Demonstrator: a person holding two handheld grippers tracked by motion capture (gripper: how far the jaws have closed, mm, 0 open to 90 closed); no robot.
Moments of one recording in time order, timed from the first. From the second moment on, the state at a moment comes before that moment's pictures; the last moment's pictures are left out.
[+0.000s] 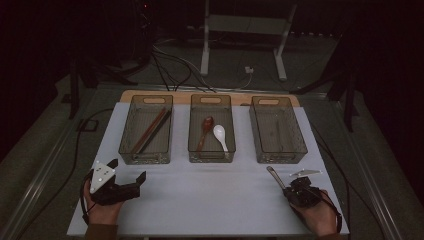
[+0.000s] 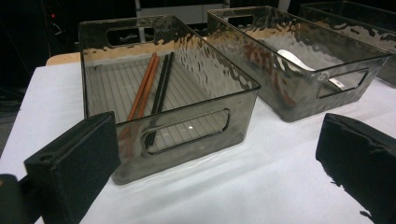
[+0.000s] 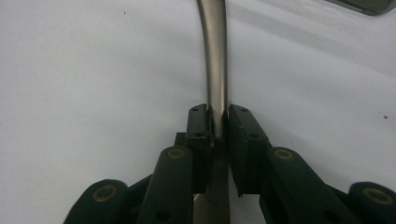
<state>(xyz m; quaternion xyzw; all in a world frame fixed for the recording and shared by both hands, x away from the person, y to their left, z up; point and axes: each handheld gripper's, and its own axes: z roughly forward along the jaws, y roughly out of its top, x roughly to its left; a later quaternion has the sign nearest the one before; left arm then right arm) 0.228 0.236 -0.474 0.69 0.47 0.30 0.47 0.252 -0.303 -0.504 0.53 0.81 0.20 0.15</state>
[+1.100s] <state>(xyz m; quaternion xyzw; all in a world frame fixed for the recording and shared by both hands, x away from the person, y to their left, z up) 0.229 0.236 -0.475 0.69 0.47 0.30 0.47 0.249 -0.317 -0.498 0.54 0.79 0.25 0.15</state>
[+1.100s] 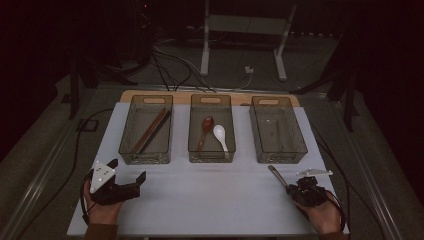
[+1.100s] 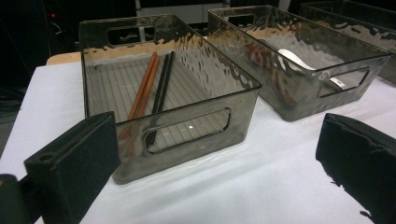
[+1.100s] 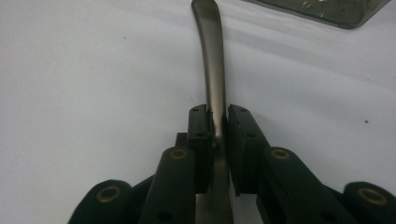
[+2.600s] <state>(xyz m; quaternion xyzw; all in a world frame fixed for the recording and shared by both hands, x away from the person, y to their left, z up) 0.228 0.235 -0.474 0.69 0.47 0.30 0.47 0.268 -0.305 -0.503 0.52 0.82 0.19 0.14</state>
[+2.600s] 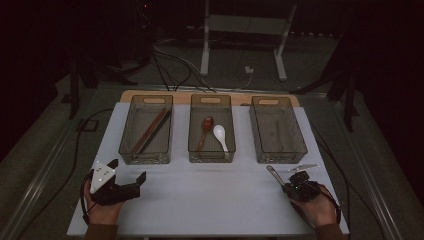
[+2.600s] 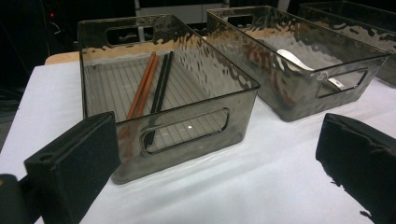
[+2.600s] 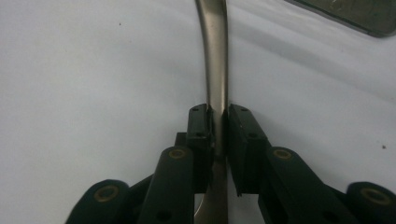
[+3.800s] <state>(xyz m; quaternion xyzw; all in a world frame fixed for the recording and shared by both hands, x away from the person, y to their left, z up) 0.229 0.235 -0.475 0.69 0.47 0.30 0.46 0.243 -0.313 -0.474 0.51 0.79 0.29 0.17</state>
